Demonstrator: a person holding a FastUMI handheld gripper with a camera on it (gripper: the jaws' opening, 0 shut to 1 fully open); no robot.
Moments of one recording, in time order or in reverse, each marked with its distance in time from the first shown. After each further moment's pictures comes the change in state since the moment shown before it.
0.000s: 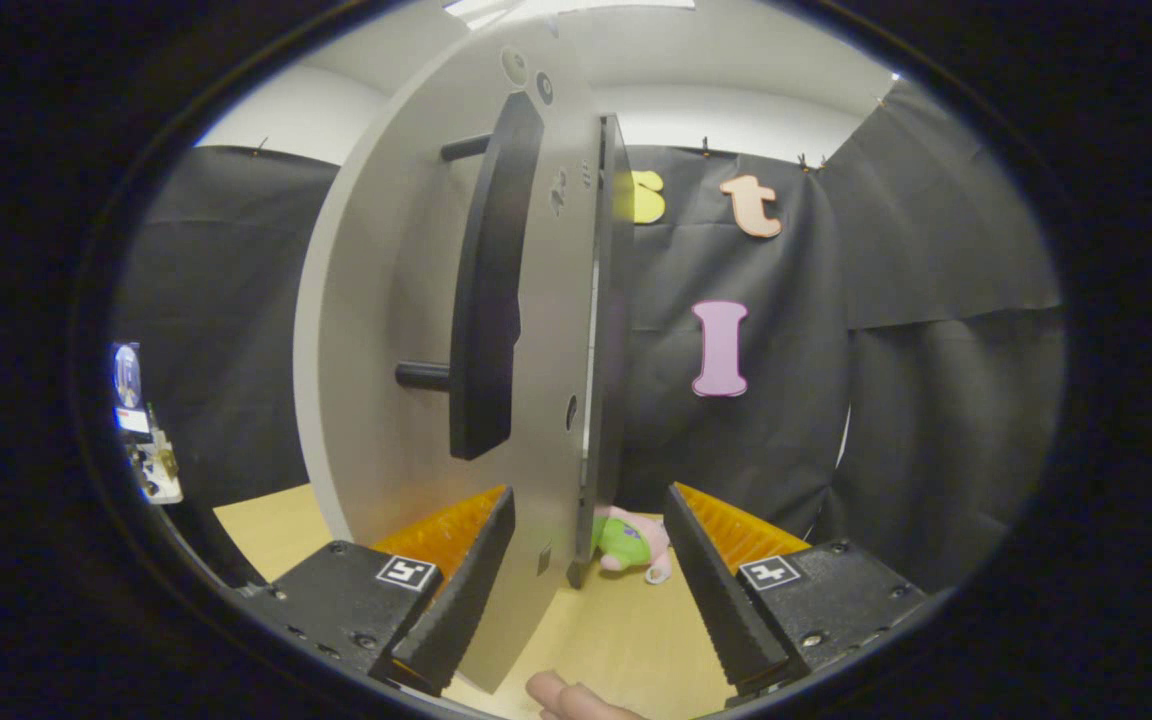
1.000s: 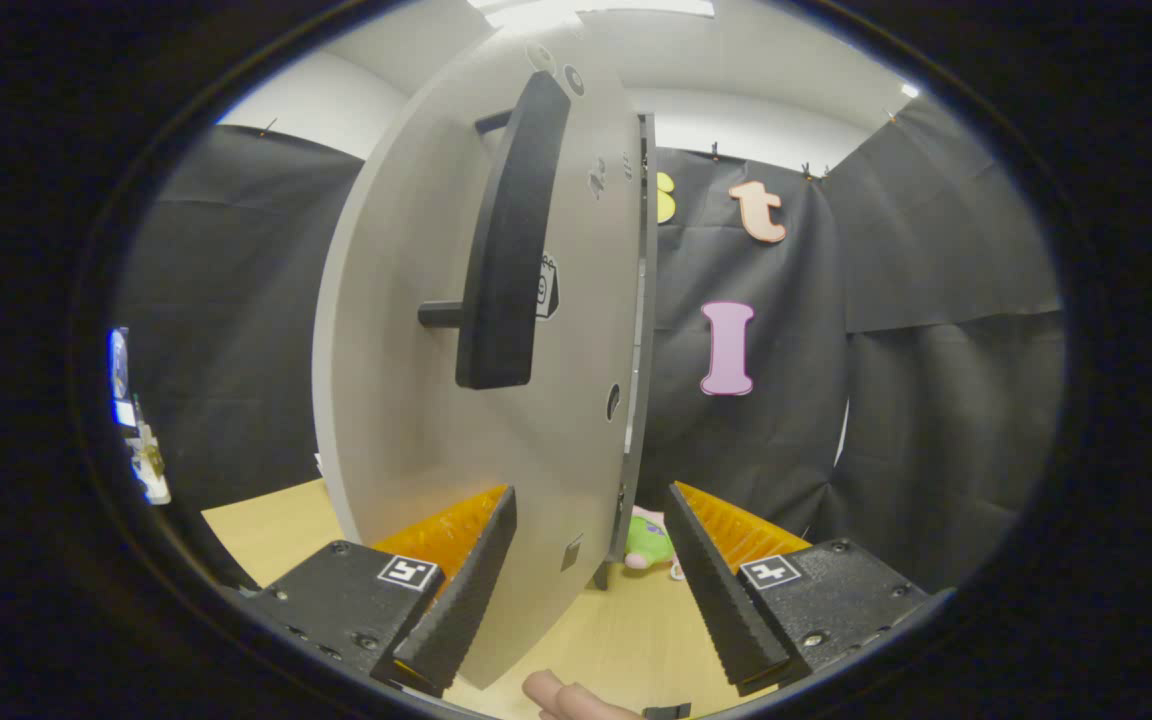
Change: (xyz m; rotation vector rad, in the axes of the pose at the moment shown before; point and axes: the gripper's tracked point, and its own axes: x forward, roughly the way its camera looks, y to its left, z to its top) arm 0.012 0.061 -0.018 -0.053 -0.028 -0.056
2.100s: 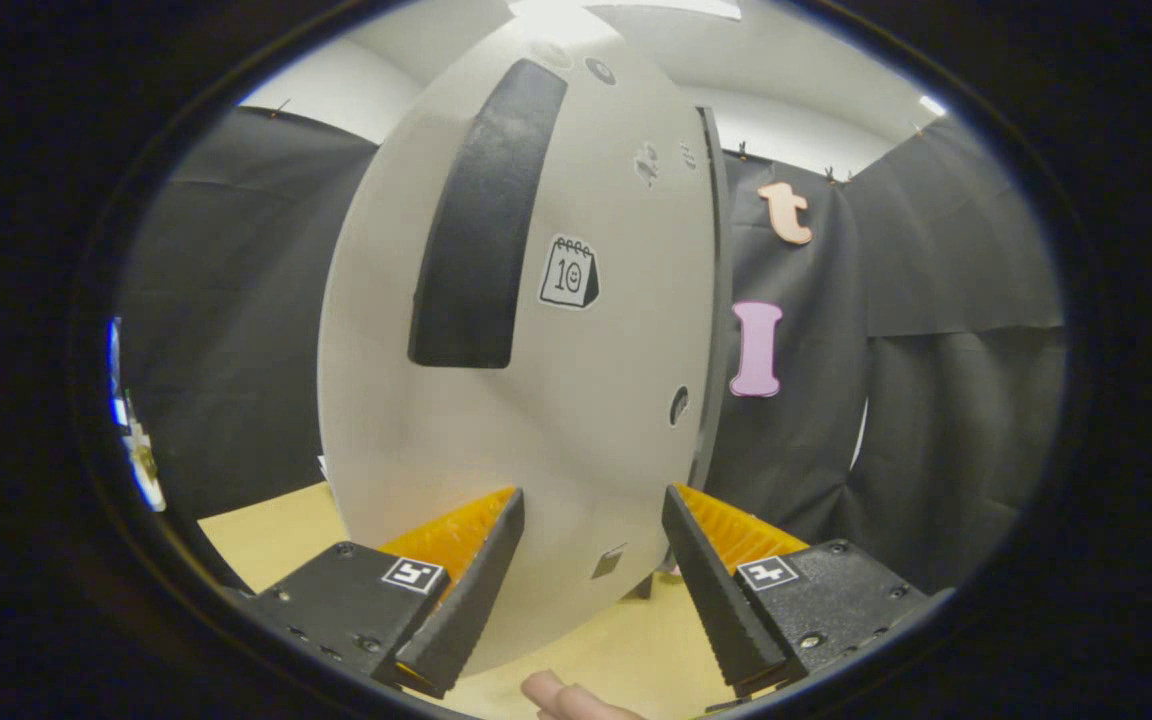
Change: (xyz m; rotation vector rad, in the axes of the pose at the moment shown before) arm 0.048 0.093 -0.002 -0.010 0.035 0.010
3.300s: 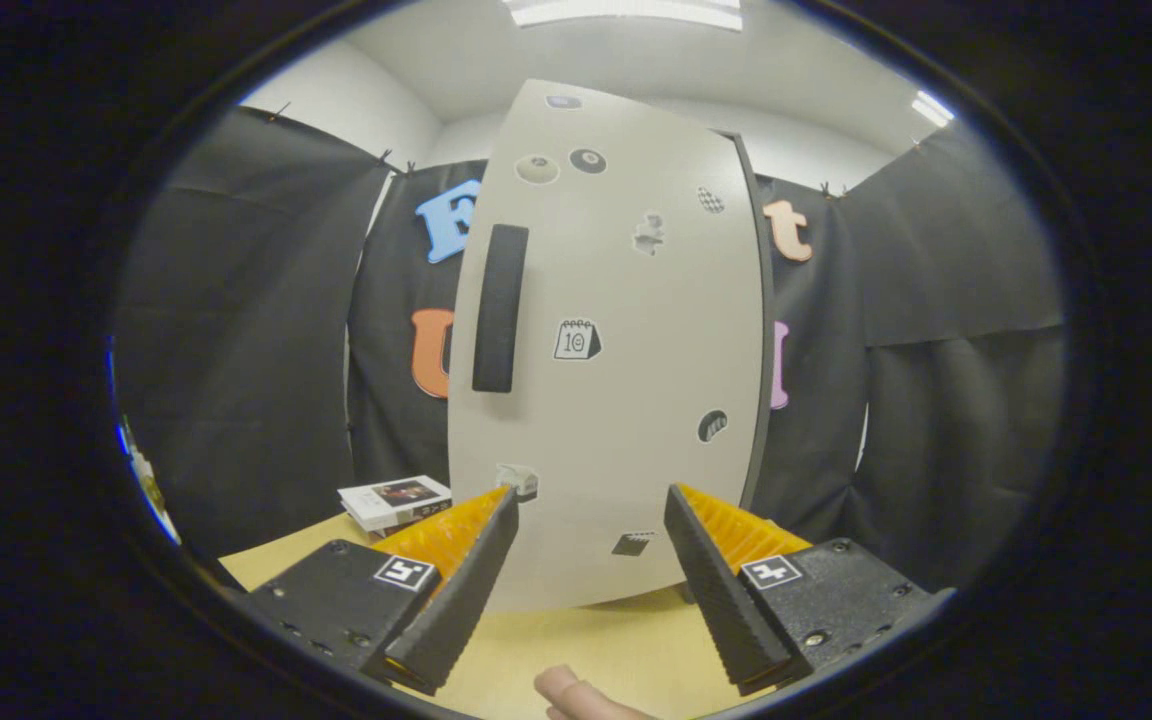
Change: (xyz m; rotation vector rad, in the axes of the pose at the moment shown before) arm -0.026 0.080 0.030 0.023 -0.062 -0.045
